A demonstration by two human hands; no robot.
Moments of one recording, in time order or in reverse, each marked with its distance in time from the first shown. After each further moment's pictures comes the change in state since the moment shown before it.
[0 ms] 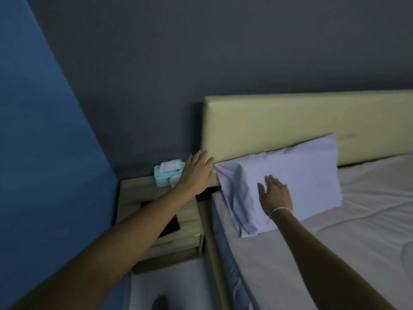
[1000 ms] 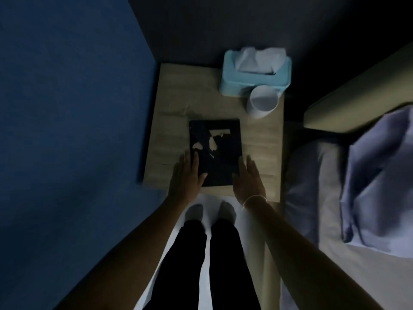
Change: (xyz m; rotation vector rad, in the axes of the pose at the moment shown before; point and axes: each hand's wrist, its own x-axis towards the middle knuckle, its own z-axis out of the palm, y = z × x) left_hand -0.110 -0.281 0.368 -0.276 -0.467 -0.677; right_hand 0.042 -0.204 0.469 0.106 -0.748 -0.260
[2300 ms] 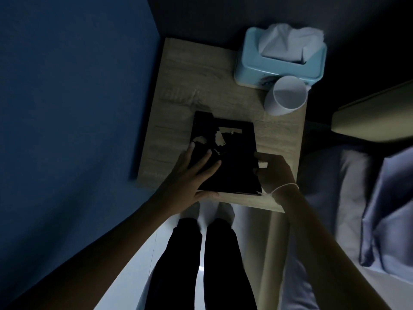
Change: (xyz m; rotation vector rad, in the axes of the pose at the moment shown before) left_hand 0.007 -0.030 -0.009 0.033 0.053 0.490; right_hand 0.032 -0.027 -0.057 0.325 -0.036 0.205
